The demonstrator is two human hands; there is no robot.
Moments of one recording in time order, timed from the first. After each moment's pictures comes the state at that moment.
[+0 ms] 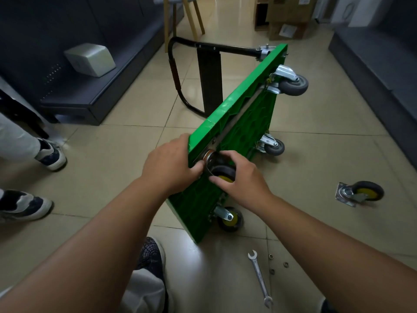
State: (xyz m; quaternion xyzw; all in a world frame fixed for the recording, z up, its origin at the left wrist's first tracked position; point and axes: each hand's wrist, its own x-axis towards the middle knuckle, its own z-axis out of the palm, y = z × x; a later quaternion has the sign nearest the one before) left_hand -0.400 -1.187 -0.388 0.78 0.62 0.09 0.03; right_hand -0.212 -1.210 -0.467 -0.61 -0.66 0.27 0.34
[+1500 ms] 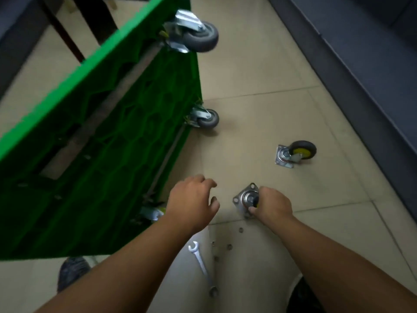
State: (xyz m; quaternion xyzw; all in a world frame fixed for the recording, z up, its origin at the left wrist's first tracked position) left_hand -0.168 -1.217 -0.543 0.87 0.47 -0.03 0.15; right_hand 0.031 -1.274 -0.615 -0.85 -0.46 0.25 -0.06
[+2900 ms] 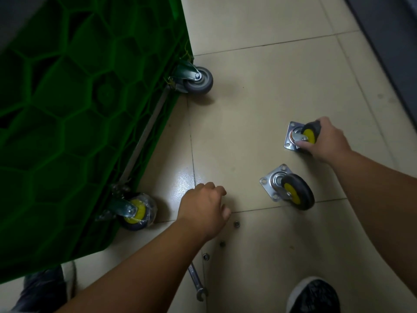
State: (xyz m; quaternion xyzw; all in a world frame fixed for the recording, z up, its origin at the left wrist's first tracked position) left_hand -0.105 -1.217 -0.665 0.84 0.47 -0.15 0.21; right_hand 0.236 -1.196 -0.721 -0.88 -0.38 0.23 0.14
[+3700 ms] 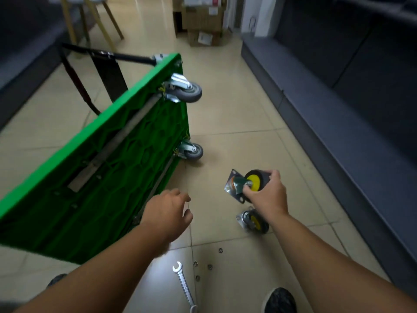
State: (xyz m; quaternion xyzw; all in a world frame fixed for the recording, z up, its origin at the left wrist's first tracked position) left_hand -0.188 -1.236 -0.479 0.87 0.48 -0.02 0.08; right_hand 0.060 -1.293 -0.498 -0.84 -0.32 0.19 0.41
